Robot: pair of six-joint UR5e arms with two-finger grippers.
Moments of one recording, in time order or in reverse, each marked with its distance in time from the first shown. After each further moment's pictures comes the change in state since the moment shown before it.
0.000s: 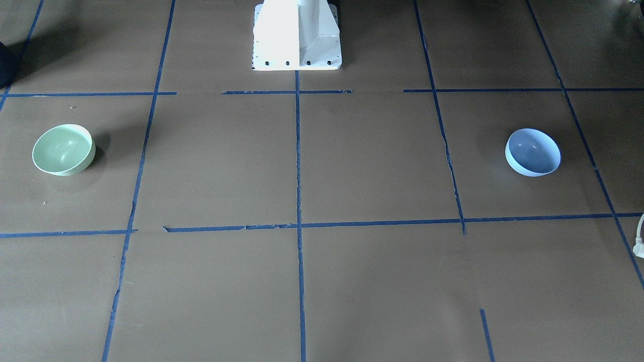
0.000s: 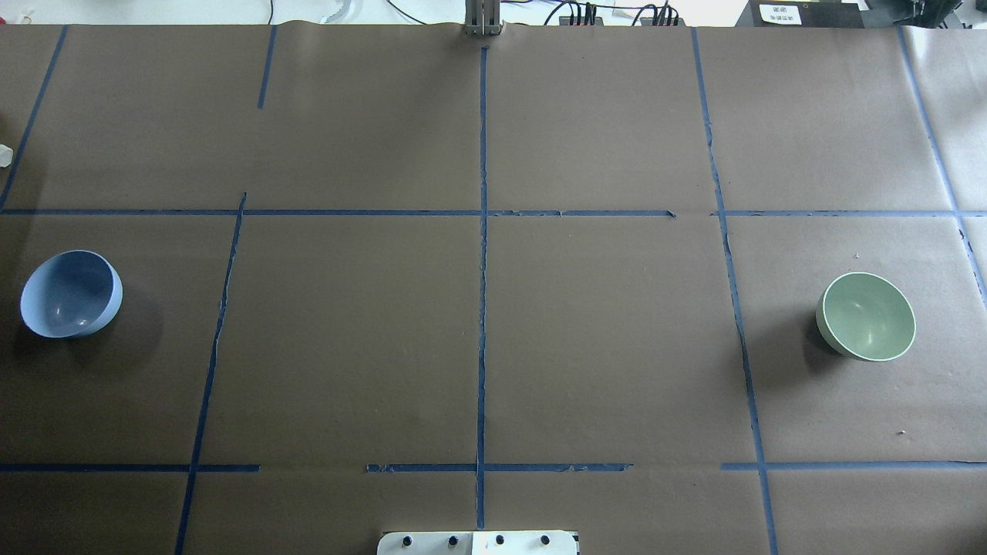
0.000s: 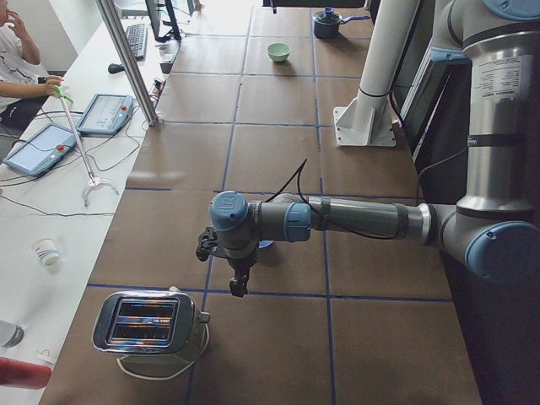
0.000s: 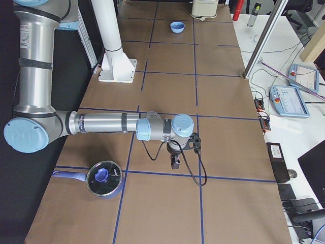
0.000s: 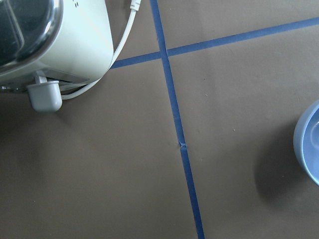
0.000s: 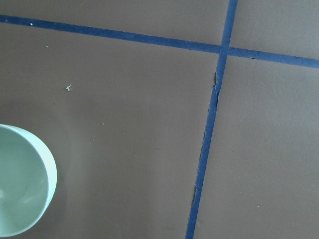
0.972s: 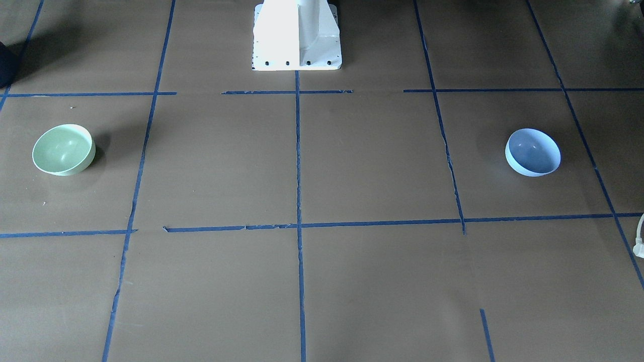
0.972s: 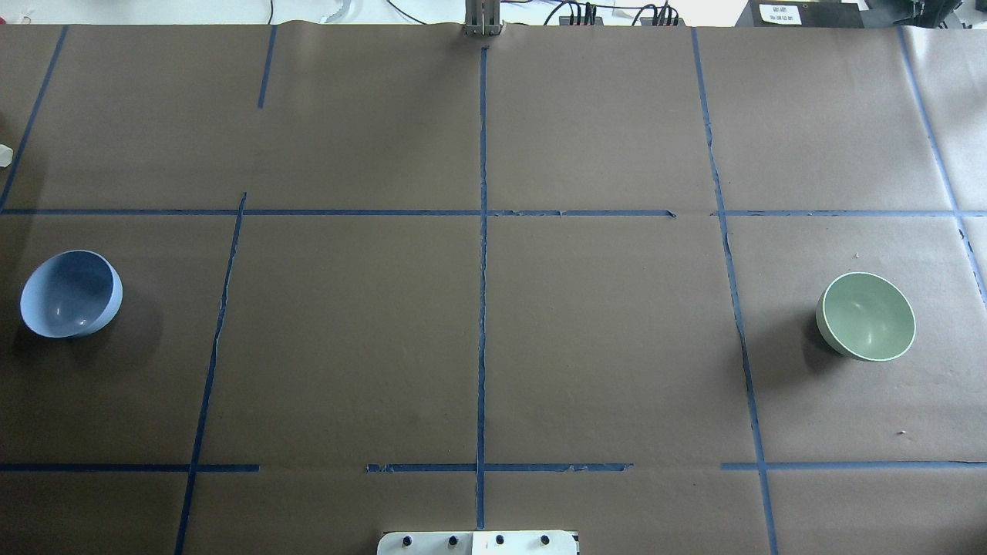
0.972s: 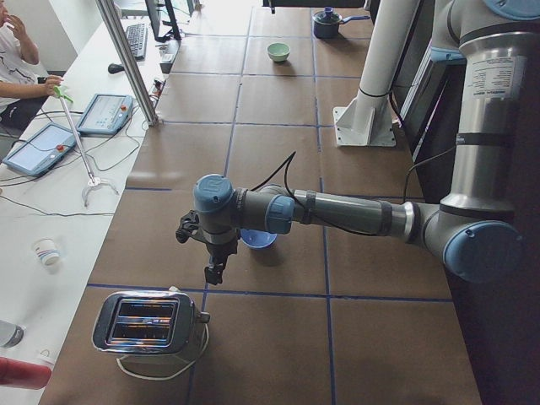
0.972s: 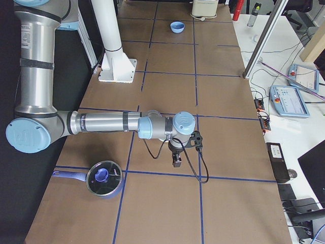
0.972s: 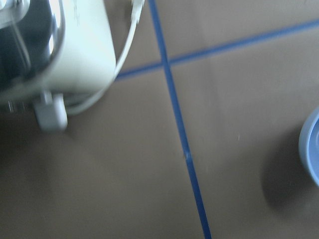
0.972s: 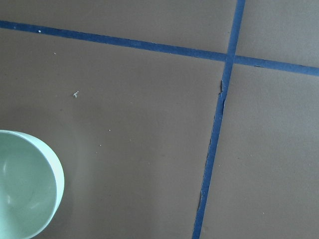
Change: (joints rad) left arm 0.003 -0.101 0.050 -0.109 0.039 -0.001; right arm -0.013 0.020 0.005 0.000 0.001 0.029
